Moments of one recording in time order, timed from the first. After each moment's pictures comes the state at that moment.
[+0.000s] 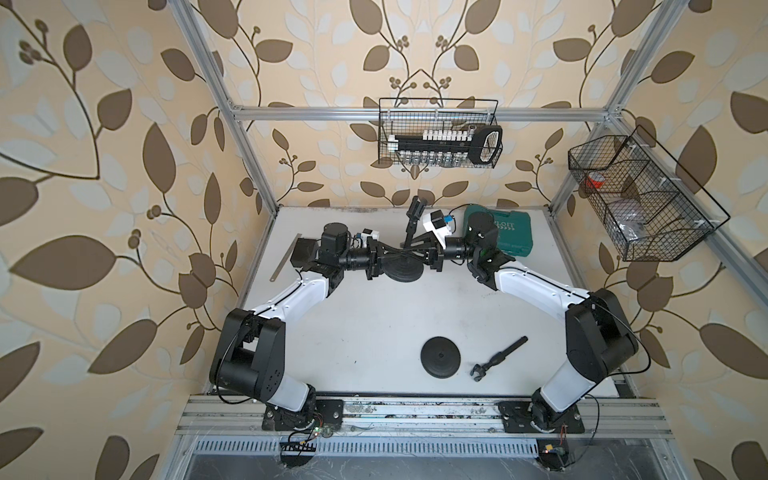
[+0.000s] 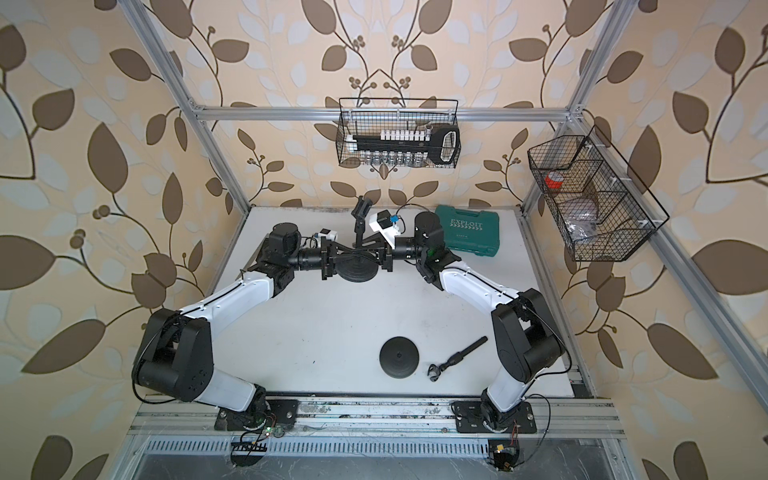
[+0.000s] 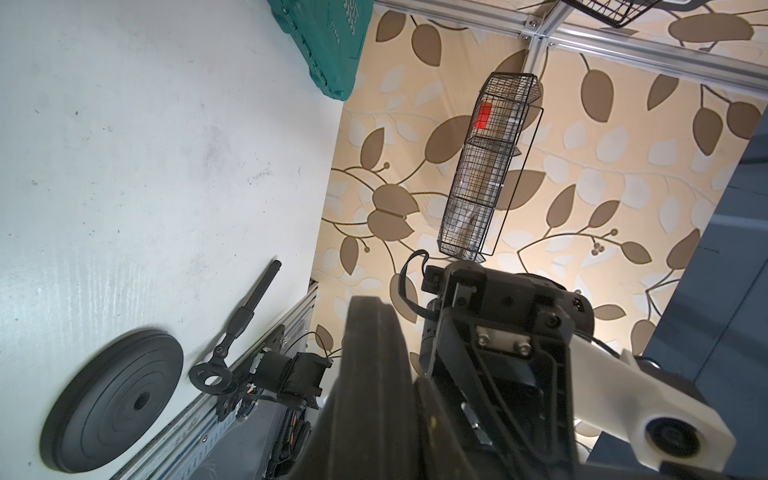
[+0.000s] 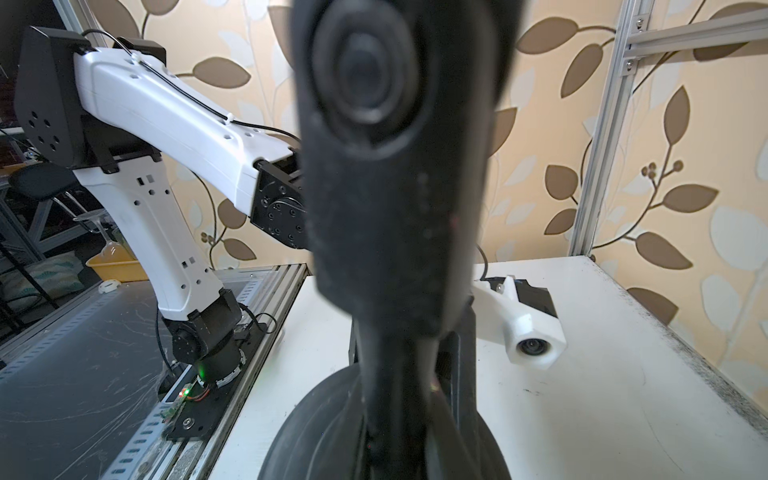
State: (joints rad) left arm -0.25 1.49 0.95 0.22 1.07 -1.47; right arm 0.48 1.68 1.17 0.50 -1.02 0.06
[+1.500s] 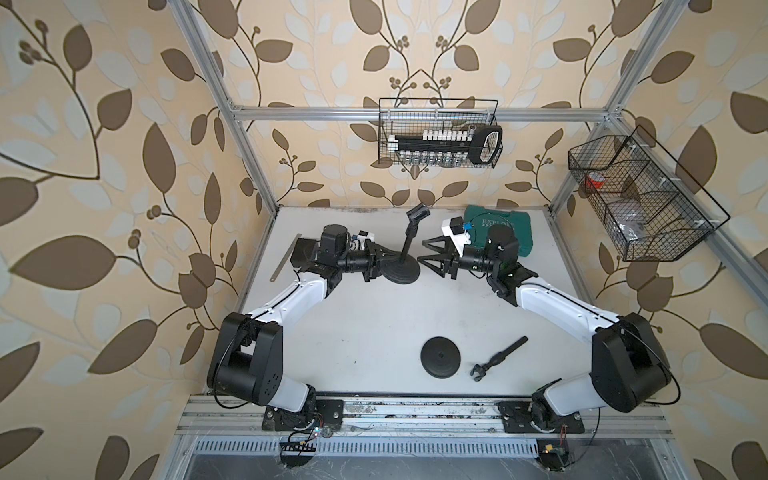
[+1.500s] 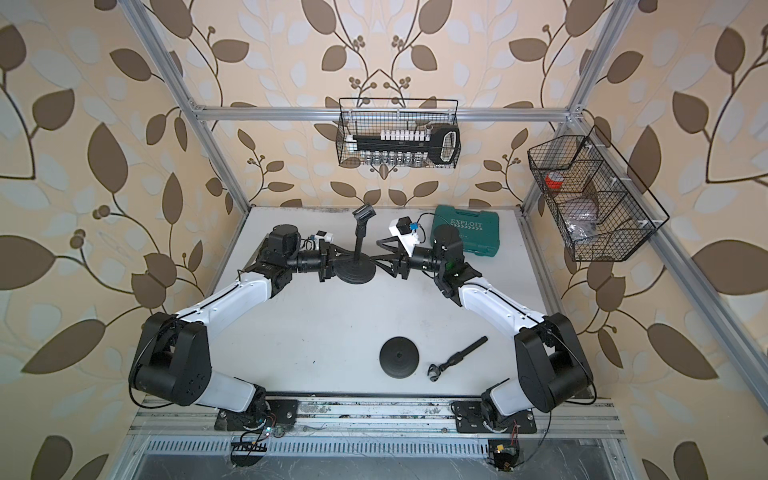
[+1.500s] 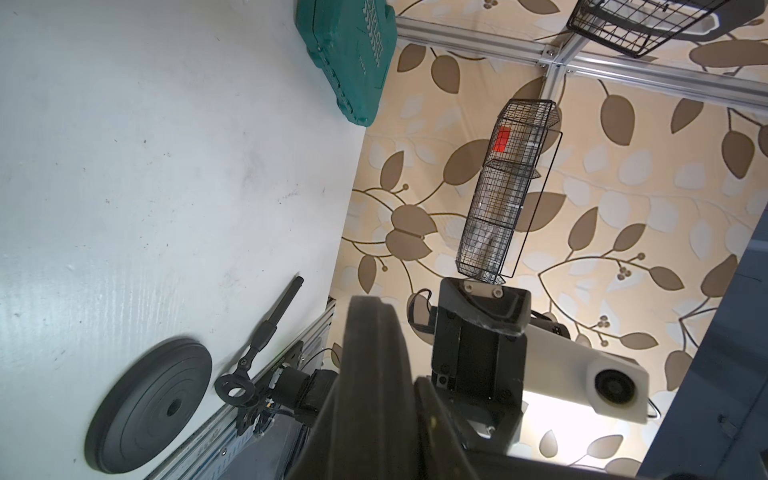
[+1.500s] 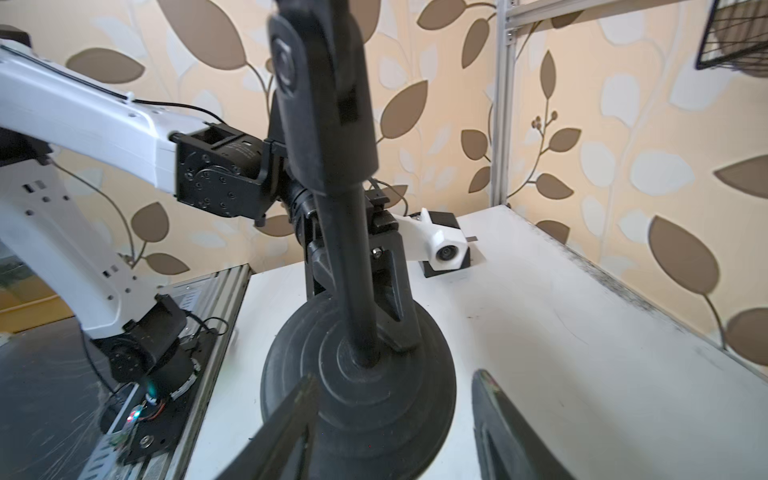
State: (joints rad) left arm -0.25 1.47 0.95 0.11 1.02 -1.39; right arm 0.42 1.52 1.00 0.42 -0.89 0.06
